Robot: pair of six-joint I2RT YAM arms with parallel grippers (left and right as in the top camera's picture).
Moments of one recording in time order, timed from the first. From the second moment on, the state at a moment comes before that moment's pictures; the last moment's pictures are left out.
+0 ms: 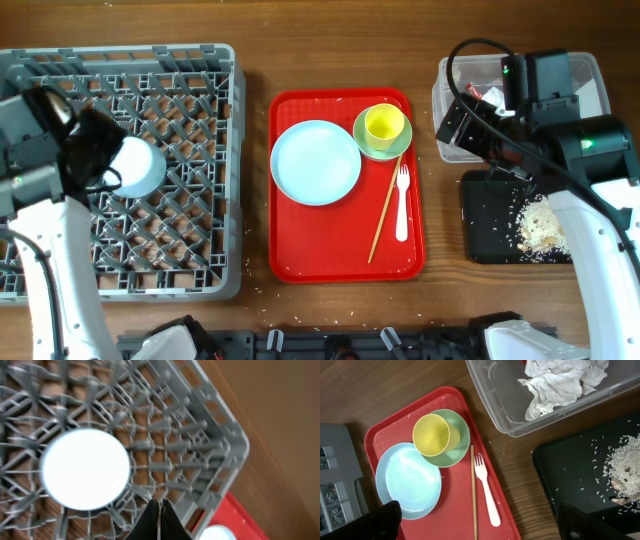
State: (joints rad) left arm 0.38 1.30 1.19 -0.77 0.18 -0.58; right arm 0.18 1.34 1.51 -1.24 0.04 0.59
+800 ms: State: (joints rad) left arm -0.62 1.66 1.19 -0.77 0.30 -0.43; right arm 0.18 1.34 1.51 -1.24 0.04 0.59
